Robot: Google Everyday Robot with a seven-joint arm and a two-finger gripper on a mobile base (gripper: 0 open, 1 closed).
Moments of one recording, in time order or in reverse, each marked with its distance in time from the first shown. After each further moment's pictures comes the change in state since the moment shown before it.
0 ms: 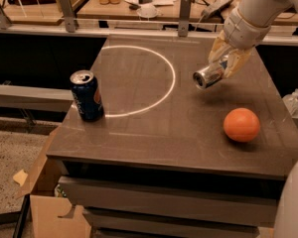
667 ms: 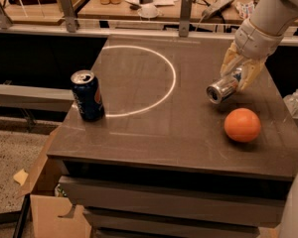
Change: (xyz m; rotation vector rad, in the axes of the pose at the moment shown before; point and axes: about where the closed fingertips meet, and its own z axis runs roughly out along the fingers) arm 0.012 0.047 0.003 -0.102 -0.033 -0.027
